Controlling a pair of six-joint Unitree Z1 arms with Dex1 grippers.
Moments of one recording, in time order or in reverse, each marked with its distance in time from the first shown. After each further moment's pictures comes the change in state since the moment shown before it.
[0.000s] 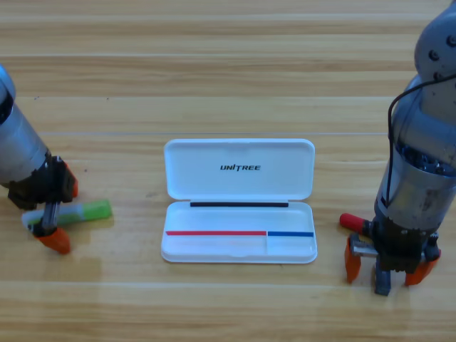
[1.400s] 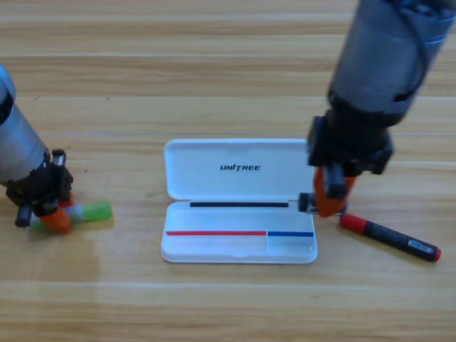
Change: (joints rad) arm 0 0.001 0.000 0.001 -0.006 0.026 0.031; arm 1 0.067 0.025 -0.667 0.549 0.102 -1.546
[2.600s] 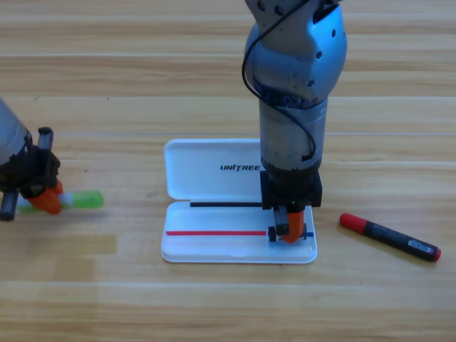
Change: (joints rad) arm 0 0.001 -0.112 -0.005 0.050 0.000 0.006; arm 1 0.011 0.339 -0.192 0.002 -0.097 -0.090
